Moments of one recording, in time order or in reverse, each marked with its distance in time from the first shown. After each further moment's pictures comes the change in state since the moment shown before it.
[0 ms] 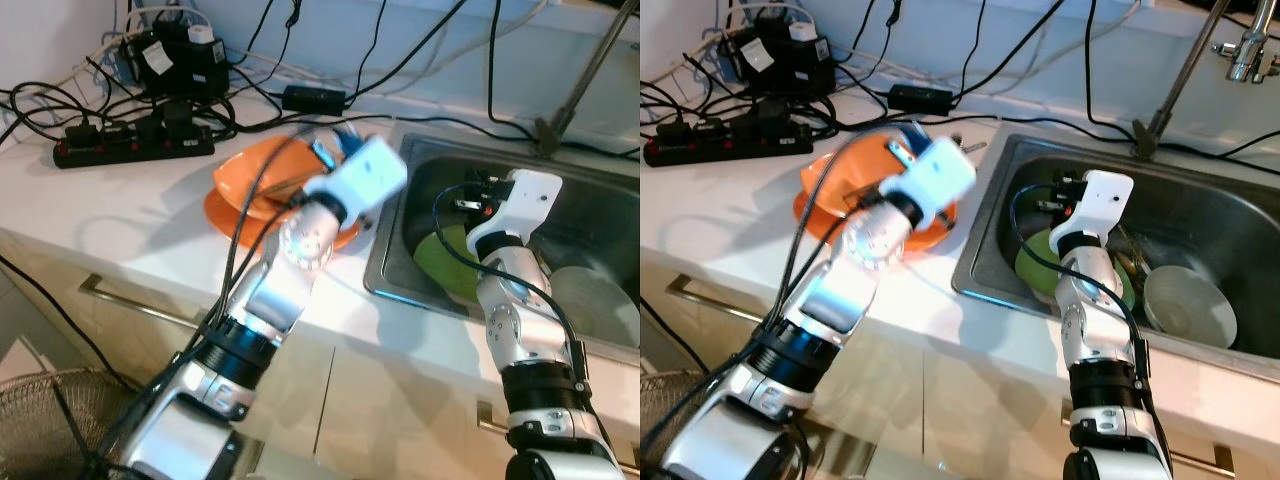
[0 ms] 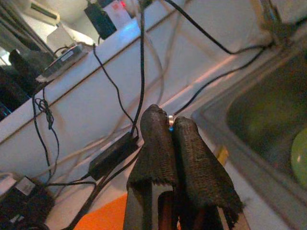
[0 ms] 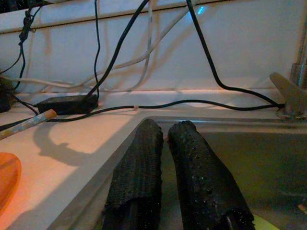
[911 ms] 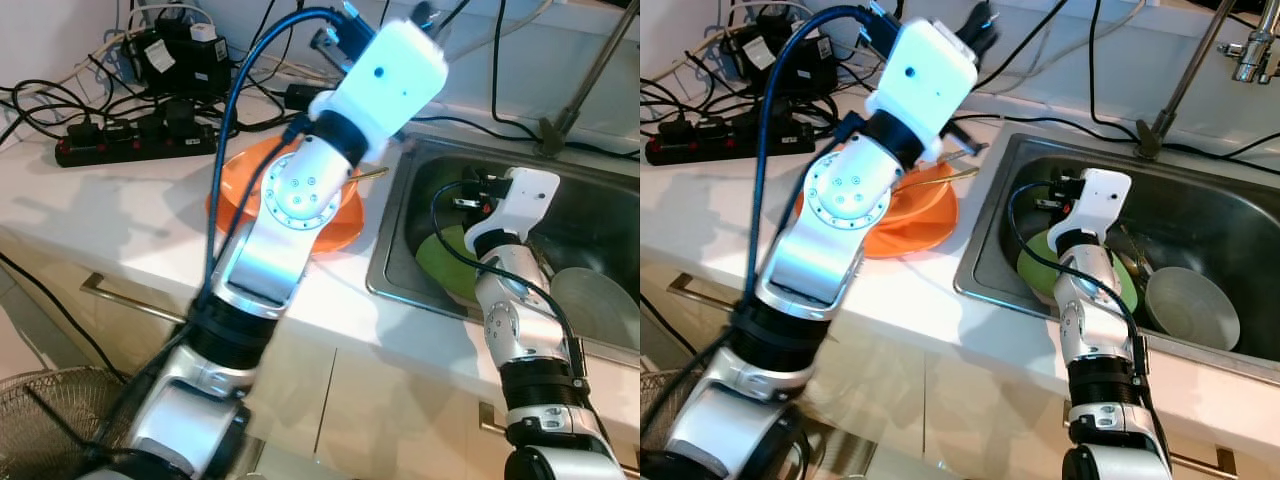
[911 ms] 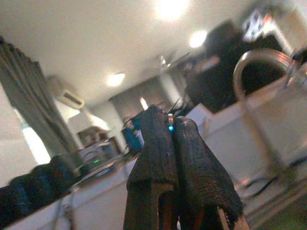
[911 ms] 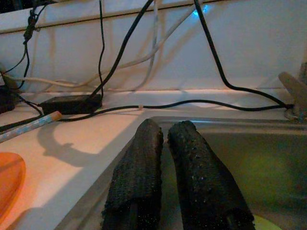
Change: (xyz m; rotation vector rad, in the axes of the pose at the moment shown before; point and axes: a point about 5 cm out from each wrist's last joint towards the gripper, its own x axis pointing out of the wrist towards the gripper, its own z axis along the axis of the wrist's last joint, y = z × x) left arm -0.013 0.035 0.093 -0.136 -0.483 0.058; right arm 0.002 0.002 0.000 0.004 -0.003 0.012
